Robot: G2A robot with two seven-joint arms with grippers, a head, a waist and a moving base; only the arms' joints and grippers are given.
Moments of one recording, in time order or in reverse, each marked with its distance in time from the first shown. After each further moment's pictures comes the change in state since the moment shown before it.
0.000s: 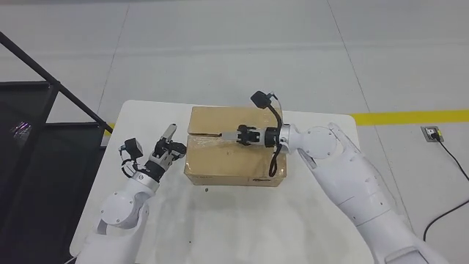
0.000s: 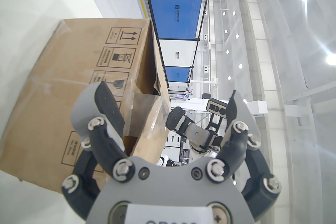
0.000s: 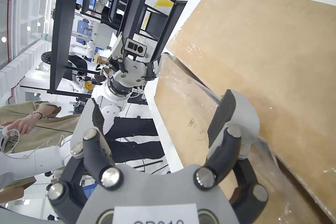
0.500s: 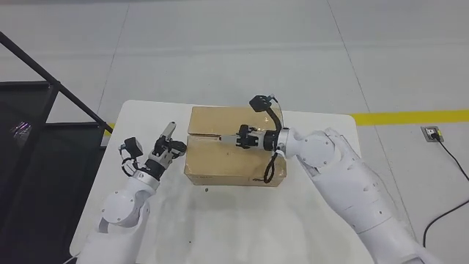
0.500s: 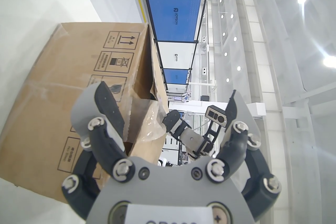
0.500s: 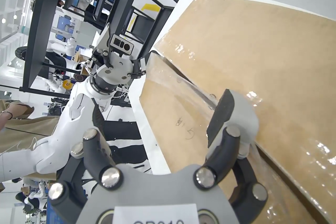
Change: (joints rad) left arm -0.010 -0.004 0.002 0.010 -0.006 -0.004 0.016; right arm -0.053 0.020 -0.001 -0.094 -0.167 0.010 -0.116
